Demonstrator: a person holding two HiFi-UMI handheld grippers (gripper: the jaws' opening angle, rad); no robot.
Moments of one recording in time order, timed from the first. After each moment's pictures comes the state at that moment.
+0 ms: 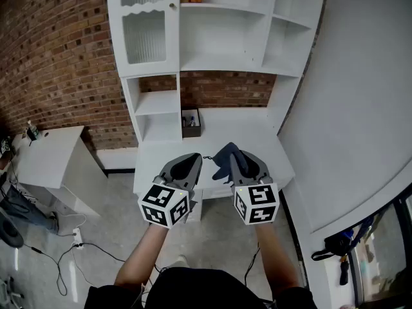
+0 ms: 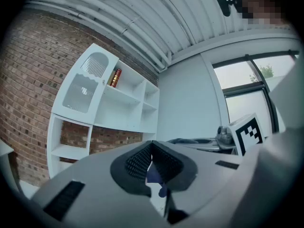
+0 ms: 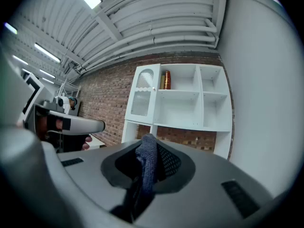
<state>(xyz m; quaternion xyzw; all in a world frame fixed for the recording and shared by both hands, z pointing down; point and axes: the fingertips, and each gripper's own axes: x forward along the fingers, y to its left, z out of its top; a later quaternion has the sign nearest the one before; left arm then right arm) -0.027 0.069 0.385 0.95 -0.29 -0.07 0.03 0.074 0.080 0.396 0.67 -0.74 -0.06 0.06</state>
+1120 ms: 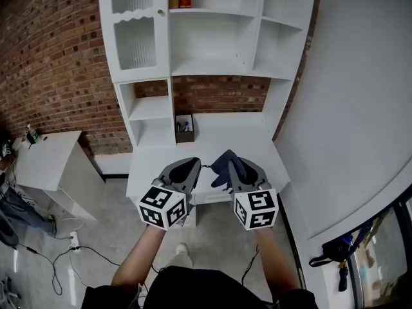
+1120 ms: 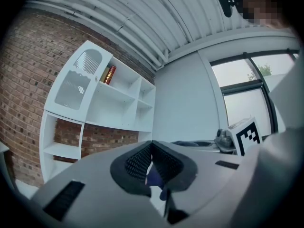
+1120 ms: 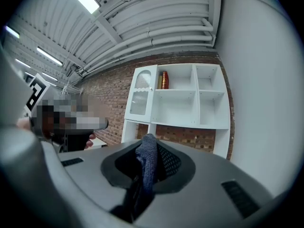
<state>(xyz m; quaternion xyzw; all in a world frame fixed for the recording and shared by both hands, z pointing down) 0.019 0.083 0.395 0.96 -0.28 -0.06 0.03 0.117 0.097 0.414 0.65 -0.75 -0.05 0.05</state>
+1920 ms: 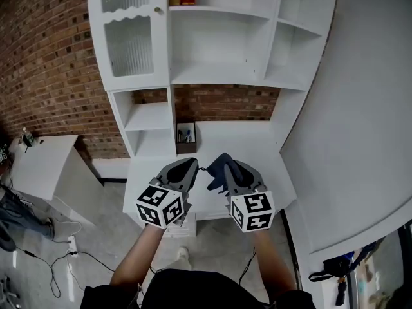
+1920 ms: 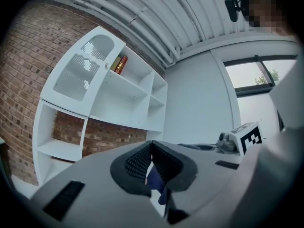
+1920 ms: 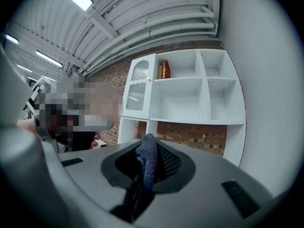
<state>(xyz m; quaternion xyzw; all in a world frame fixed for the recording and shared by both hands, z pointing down) 0.039 -0.041 0.400 0.95 -0.29 -0.06 0.06 0.132 -0.023 0.421 0.63 -0.77 -0.03 0.05</state>
